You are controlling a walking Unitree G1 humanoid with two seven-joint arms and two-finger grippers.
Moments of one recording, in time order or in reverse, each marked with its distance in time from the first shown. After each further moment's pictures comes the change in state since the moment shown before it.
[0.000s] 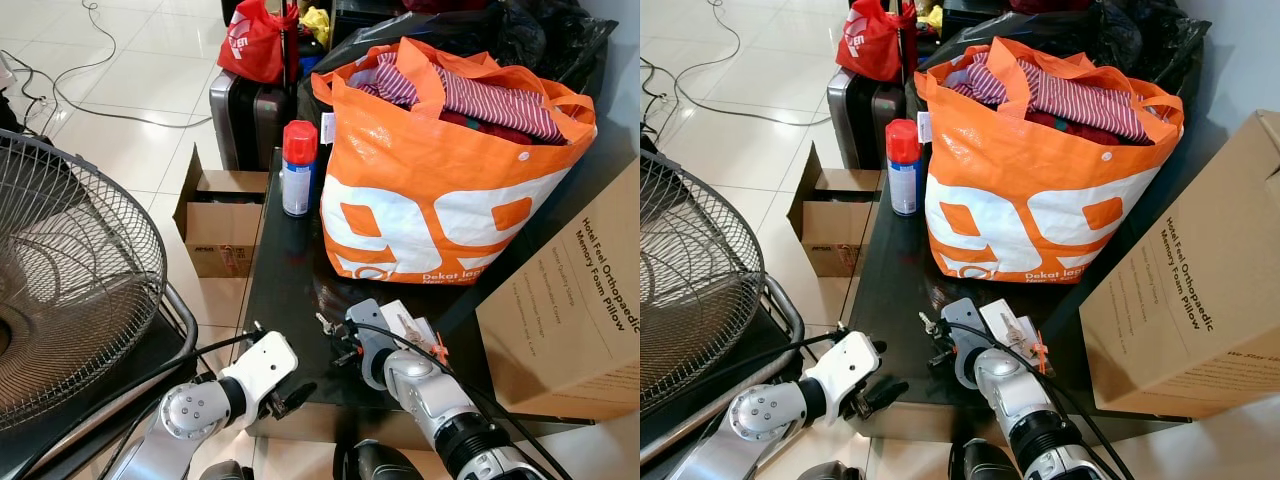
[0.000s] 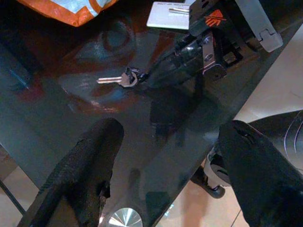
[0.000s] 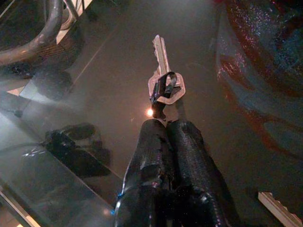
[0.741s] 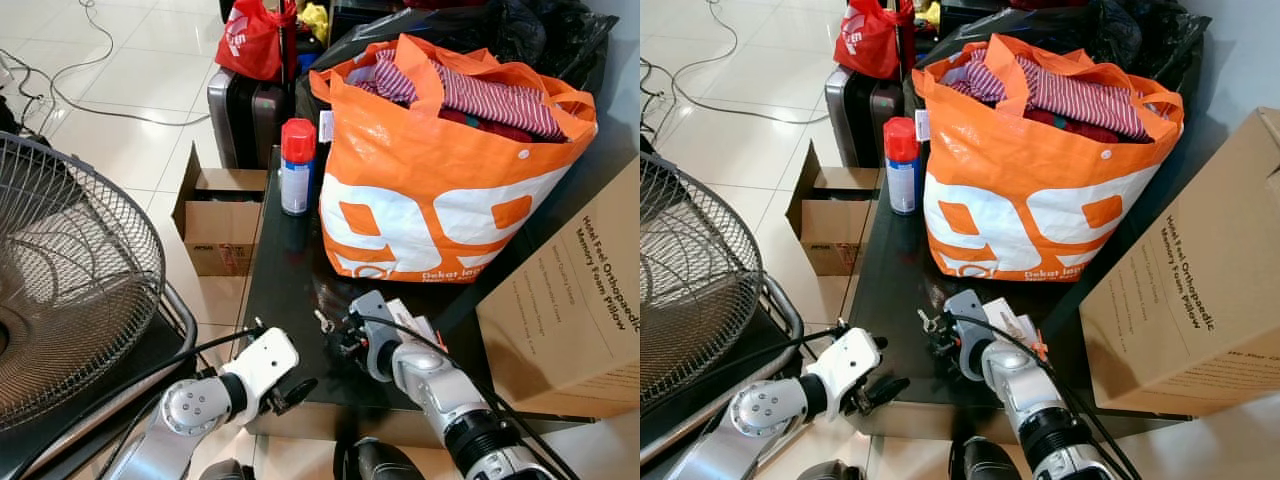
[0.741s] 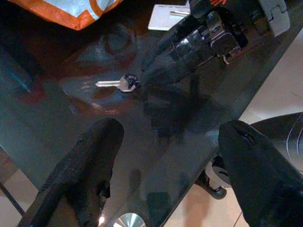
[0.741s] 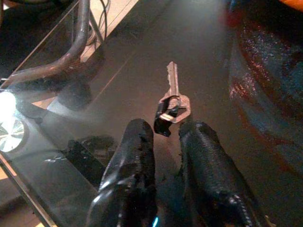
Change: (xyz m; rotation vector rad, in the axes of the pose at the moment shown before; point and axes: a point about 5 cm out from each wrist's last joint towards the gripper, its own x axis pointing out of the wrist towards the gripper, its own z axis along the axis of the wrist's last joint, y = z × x) left arm 0.001 0.002 0.003 0.008 -0.007 0.003; right arm -0.007 -0.004 0.011 -0.009 -0.071 0.095
